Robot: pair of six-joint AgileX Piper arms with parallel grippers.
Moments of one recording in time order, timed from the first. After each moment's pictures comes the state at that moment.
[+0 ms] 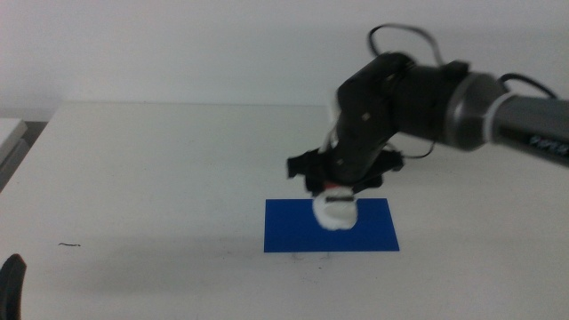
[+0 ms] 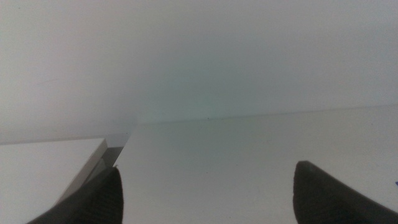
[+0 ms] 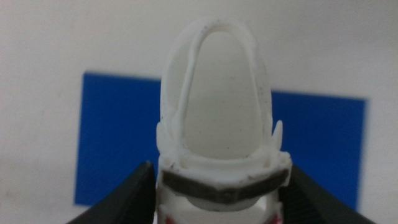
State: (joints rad) left arm 0.00 0.00 0.00 0.10 0.13 -0.05; right arm 0.66 1.97 -1.56 -0.19 0.91 0.64
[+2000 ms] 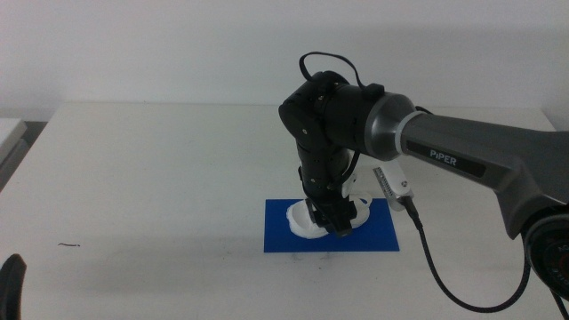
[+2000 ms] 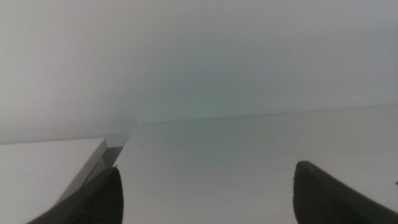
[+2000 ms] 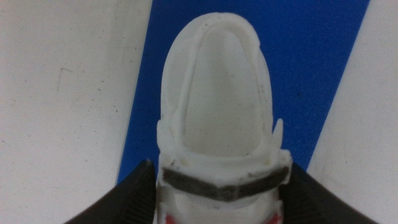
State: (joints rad) left arm 0.00 0.00 0.00 0.10 0.13 -0.05; right arm 0.72 2.20 -1.82 -0.24 1.20 2.12
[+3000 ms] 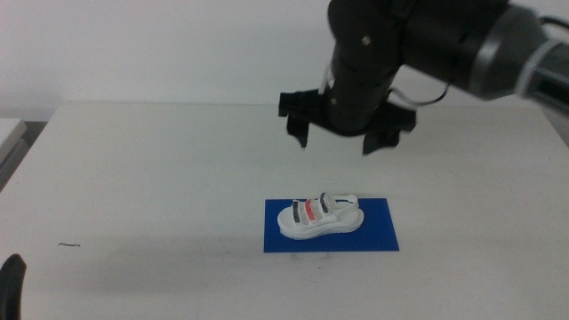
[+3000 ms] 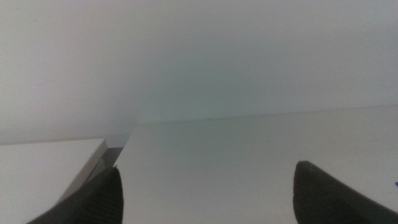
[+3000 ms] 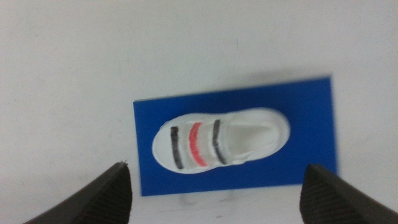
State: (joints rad) left arm 0.00 0.00 0.00 0.10 0.13 -0.05; right arm 0.72 1.92 -1.82 -0.24 1.21 0.87
